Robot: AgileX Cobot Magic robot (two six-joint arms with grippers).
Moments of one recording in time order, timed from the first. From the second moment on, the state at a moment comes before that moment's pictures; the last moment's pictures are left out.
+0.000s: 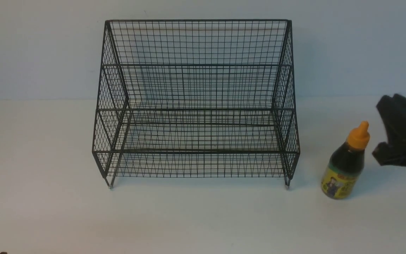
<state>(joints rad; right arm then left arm) 0.14 1.22 -0.32 -0.13 -0.79 0.21 -0.05 -0.01 0.03 -0.01 0.38 0.06</state>
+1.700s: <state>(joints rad) 0.42 1.68 -1.23 -0.49 -0.37 0.41 -0.05 -0.01 0.03 -0.01 0.38 0.06</state>
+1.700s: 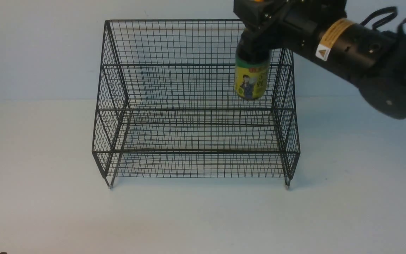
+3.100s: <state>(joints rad) 0.42 1.87 -1.28 -0.45 -0.23 0.61 -0.05 -0.01 0.03 -0.01 0.38 0.06</state>
